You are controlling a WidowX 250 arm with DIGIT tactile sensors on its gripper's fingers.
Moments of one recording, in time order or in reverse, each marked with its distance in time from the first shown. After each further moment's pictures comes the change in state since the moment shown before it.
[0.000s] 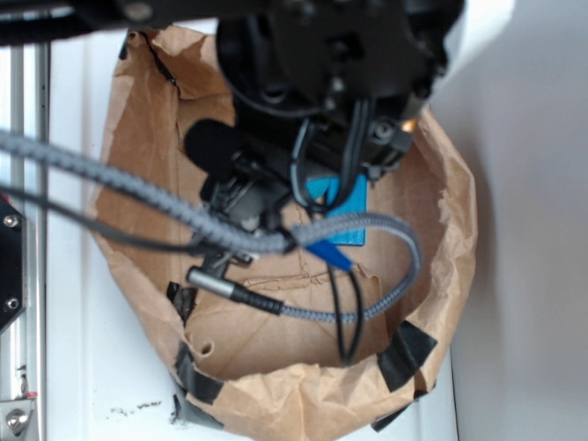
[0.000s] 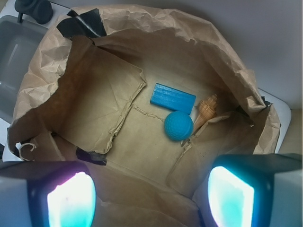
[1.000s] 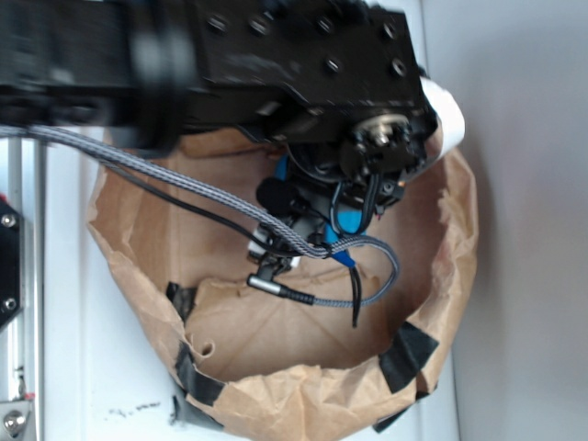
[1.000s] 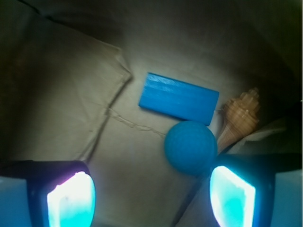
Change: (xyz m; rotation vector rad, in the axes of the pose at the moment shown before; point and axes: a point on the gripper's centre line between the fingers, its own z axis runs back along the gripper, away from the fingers) arm 0.013 0.014 -0.111 -0.035 0.068 0.053
